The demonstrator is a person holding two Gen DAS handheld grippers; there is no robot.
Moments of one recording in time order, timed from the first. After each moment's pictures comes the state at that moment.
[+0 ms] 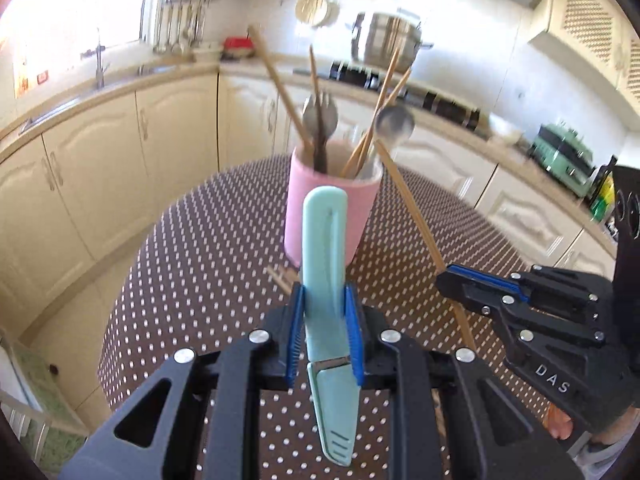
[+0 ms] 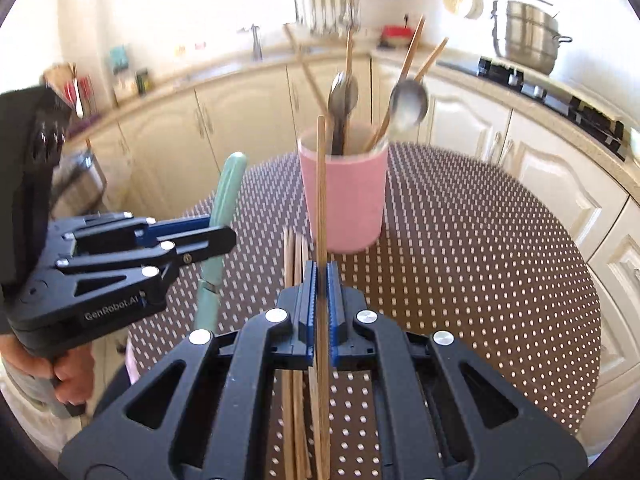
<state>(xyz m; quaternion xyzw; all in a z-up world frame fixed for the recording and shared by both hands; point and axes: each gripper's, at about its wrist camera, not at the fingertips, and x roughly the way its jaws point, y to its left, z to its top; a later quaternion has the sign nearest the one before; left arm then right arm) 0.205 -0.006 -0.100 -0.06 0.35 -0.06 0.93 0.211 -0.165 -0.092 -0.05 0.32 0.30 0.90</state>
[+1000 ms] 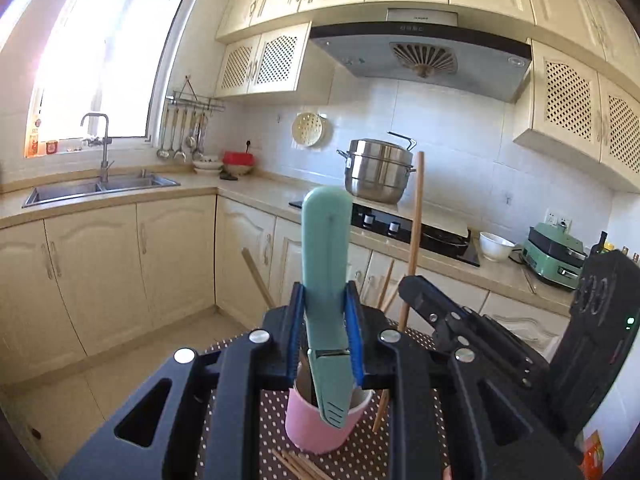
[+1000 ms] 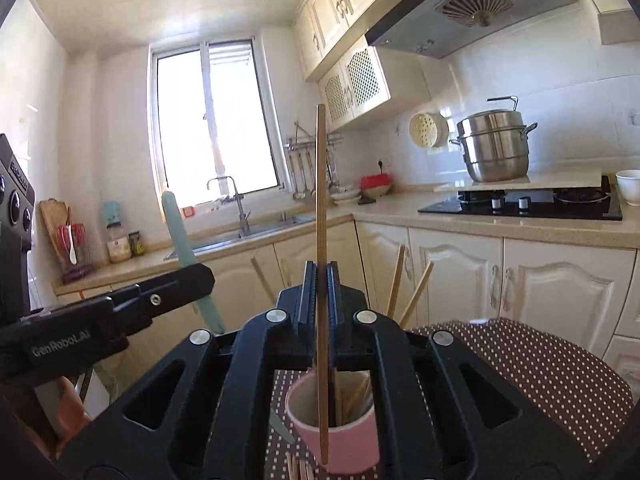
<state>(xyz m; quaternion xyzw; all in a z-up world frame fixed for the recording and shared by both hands) 0.265 -0.005 0.007 -0.07 0.15 -0.04 0.99 0.293 -0.158 -0.020 0.10 0.06 0.28 0.95</state>
